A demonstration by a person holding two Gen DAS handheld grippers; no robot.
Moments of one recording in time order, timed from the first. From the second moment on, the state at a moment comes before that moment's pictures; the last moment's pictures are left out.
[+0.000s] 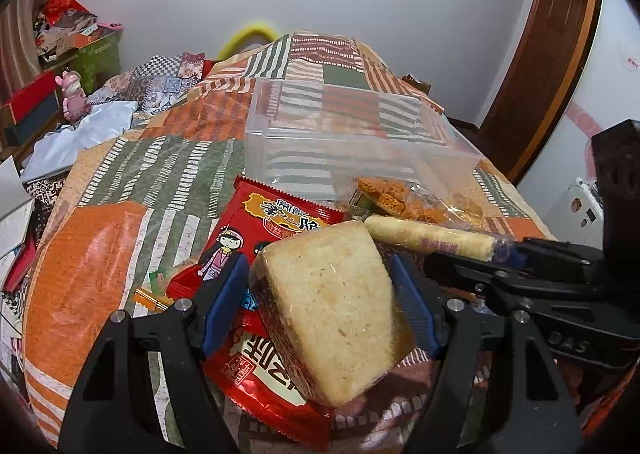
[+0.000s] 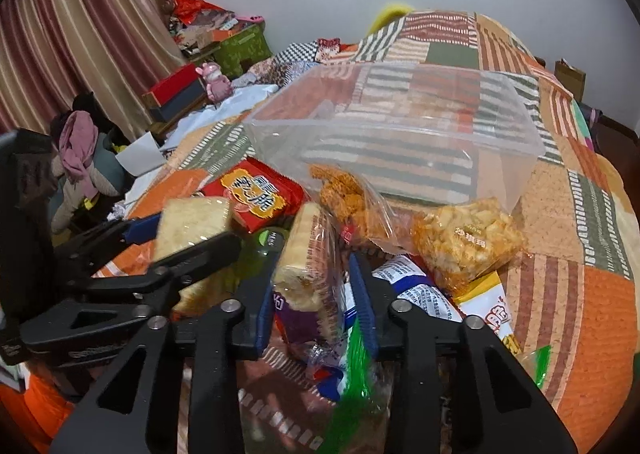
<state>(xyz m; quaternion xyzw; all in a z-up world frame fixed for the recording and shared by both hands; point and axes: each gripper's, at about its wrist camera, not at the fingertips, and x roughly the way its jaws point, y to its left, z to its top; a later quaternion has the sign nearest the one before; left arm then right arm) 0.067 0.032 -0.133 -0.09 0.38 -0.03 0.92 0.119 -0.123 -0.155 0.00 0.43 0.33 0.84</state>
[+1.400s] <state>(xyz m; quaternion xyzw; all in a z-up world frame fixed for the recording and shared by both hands) 0.121 0.050 -0.044 -0.12 0.29 -0.03 0.95 0.155 -0.175 -0.074 0.06 0.32 0.28 0.90</state>
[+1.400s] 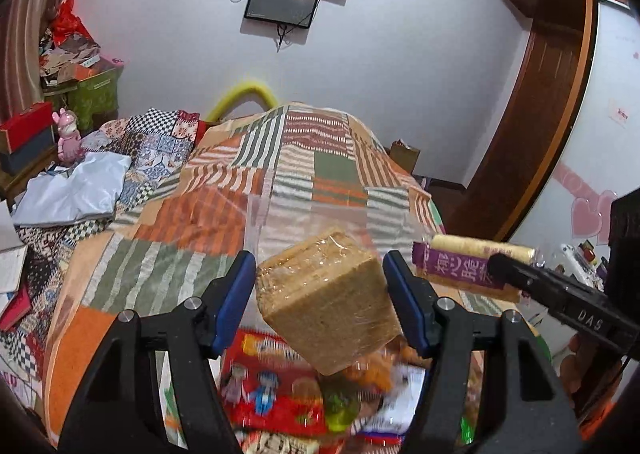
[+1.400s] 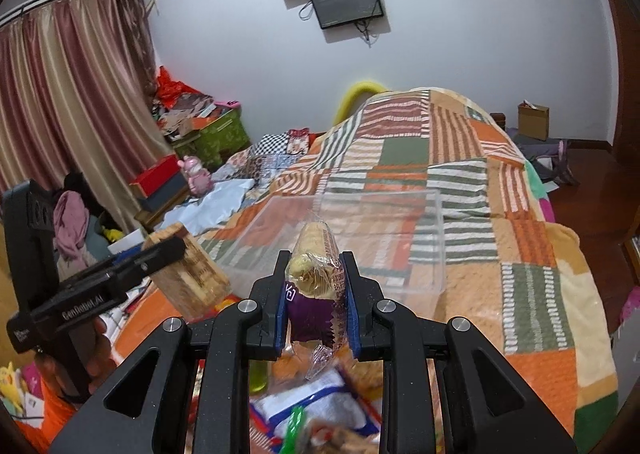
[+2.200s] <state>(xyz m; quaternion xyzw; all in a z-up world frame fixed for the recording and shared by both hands) 0.247 0.058 -0.112 -0.07 0.41 -0.04 0.91 0.249 -0.133 -0.129 0.00 0.42 0.29 0.86</state>
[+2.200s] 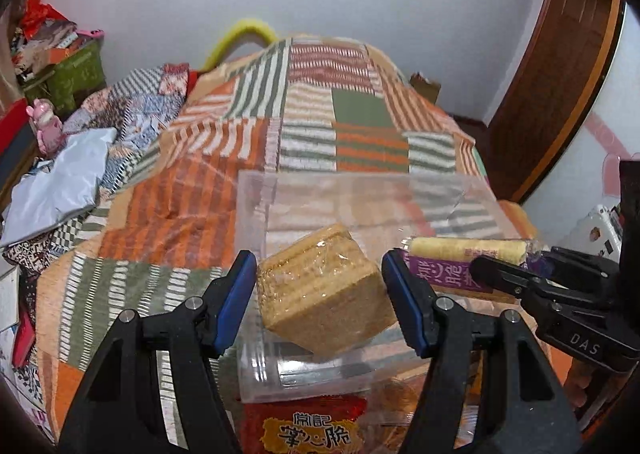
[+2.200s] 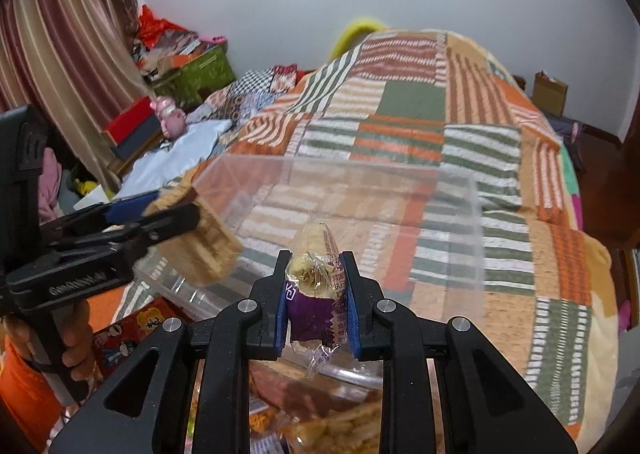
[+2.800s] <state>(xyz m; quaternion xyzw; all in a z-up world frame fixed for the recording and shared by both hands) 0.252 0.053 -0.112 -0.06 0.44 -0.03 0.90 0.251 -0.137 -0.117 -0.06 0.39 0.22 0.89</state>
